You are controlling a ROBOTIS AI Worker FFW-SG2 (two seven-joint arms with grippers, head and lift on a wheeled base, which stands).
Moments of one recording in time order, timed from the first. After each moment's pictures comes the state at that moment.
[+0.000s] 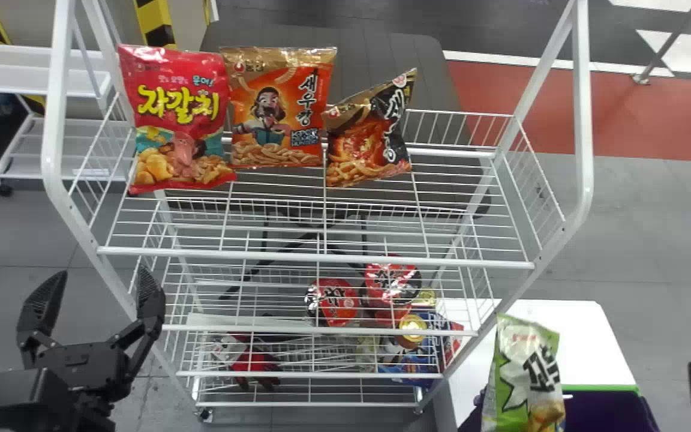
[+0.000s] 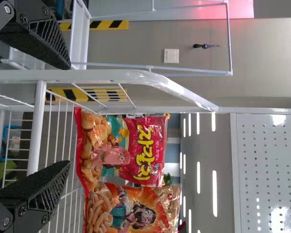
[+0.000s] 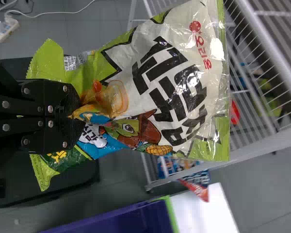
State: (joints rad) left arm 0.49 0.30 -0.23 -1.62 0.15 -0.51 0.39; right arm 0.60 0.00 -0.51 -2.44 -0.05 1.51 0.72
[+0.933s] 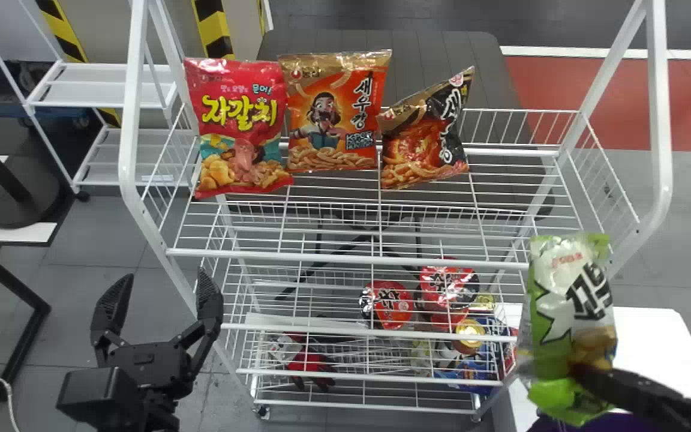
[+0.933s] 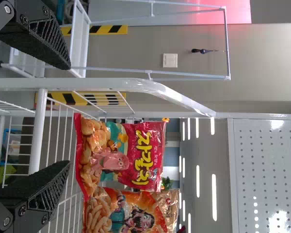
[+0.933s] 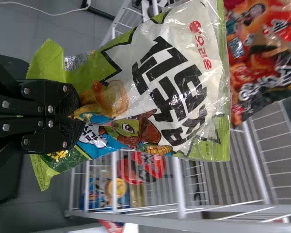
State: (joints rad) left arm 0.51 0.29 -0.21 -1.63 0.14 -0.52 0.39; right arm 0.62 0.00 -0.42 -2.69 -0.09 1.39 0.70
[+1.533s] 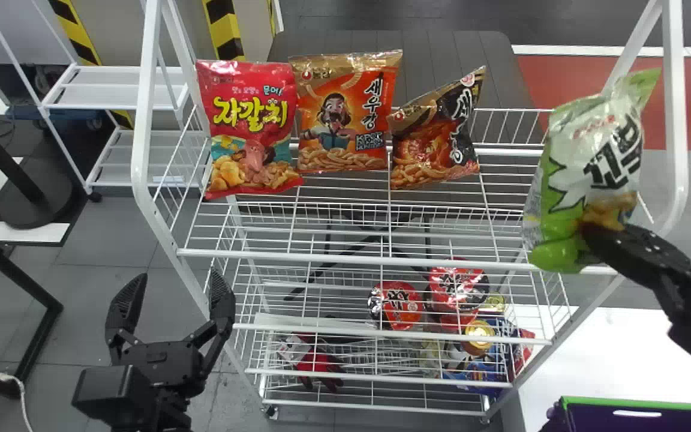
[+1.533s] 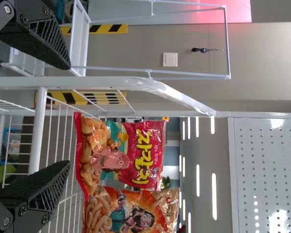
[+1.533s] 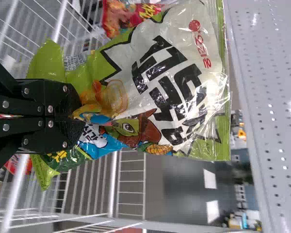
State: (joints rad) left arm 0.50 0.29 -0.22 -1.63 0.14 -0.51 0.39; right arm 0.55 0.00 -0.32 -2.57 -0.13 0.81 0.56
